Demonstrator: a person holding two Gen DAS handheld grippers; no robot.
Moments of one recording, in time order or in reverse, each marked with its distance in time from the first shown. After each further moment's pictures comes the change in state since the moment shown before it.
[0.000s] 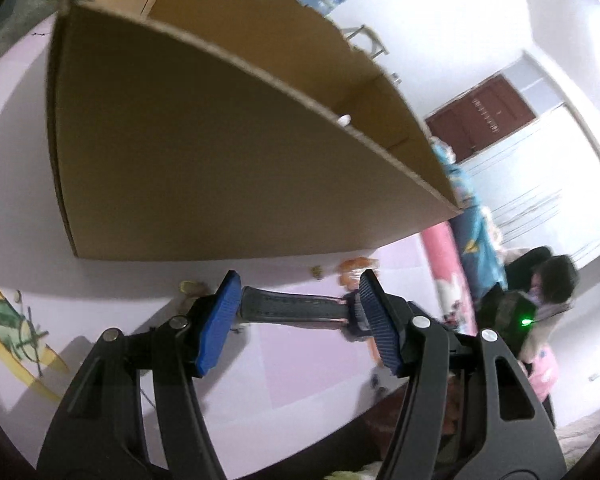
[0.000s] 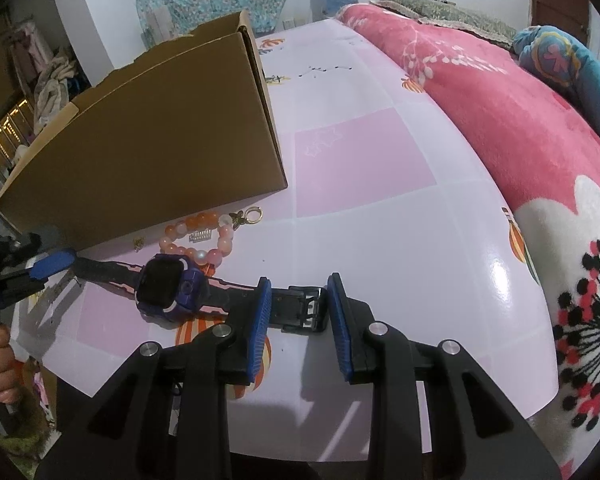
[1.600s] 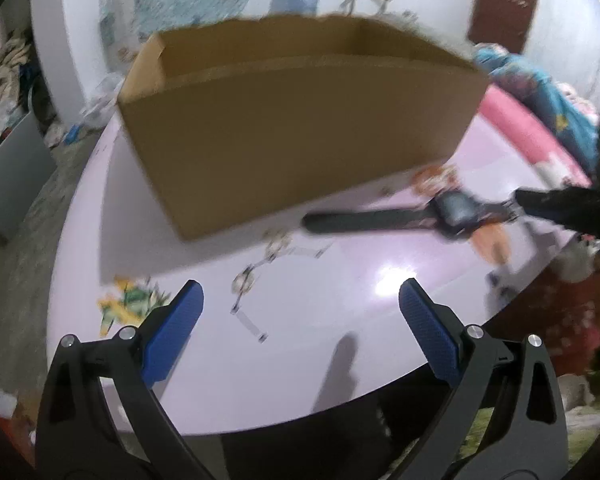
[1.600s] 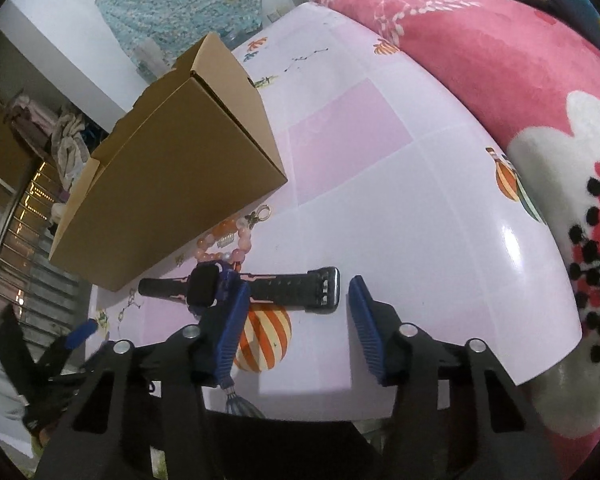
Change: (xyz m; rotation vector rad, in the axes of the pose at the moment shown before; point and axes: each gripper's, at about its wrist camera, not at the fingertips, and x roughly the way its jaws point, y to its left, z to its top) left arm -0.028 -0.049 -0.057 0.489 -0.002 0.519; right arm -0.012 -0.032 0.002 0.232 0.057 0.189
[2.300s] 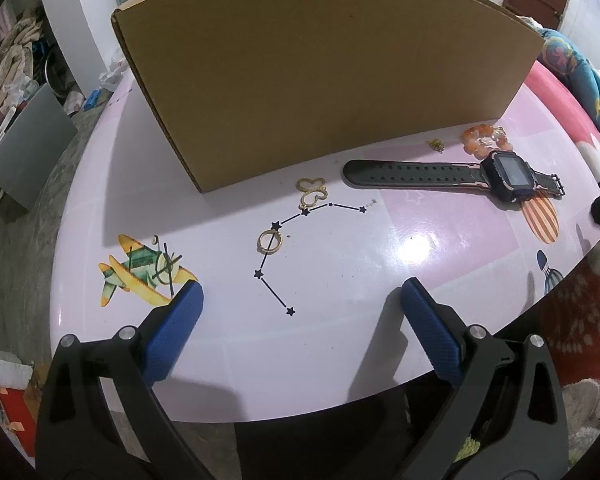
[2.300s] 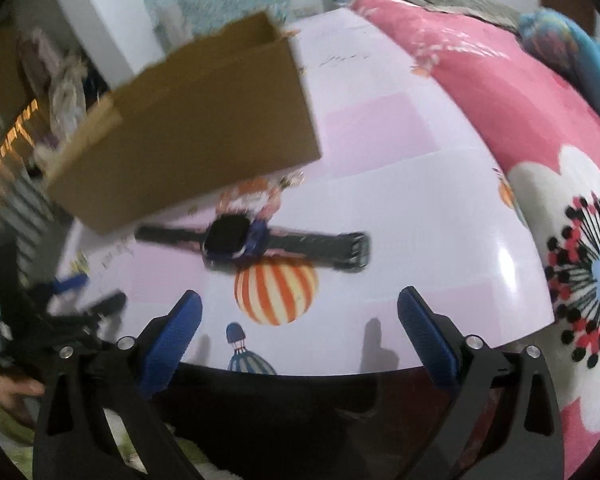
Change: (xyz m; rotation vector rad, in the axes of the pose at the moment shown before) left arm 0.034 0.010 -0.008 -0.044 0.176 0.125; right arm -0.028 0.027 -0.025 -0.144 -0.023 -0.065
